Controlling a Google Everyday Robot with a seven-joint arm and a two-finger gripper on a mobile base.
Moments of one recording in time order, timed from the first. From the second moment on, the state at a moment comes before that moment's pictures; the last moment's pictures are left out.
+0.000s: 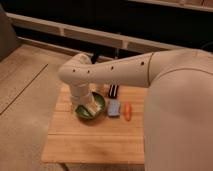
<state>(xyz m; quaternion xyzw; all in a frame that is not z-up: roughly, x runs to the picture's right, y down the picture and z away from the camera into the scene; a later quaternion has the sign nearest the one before) -0.108 0.103 0.703 -0.26 0.23 0.64 0.68</state>
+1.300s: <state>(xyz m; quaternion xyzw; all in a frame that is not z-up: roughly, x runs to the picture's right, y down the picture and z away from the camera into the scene) -0.025 -0.050 0.666 -0.11 0.06 0.70 0.71</state>
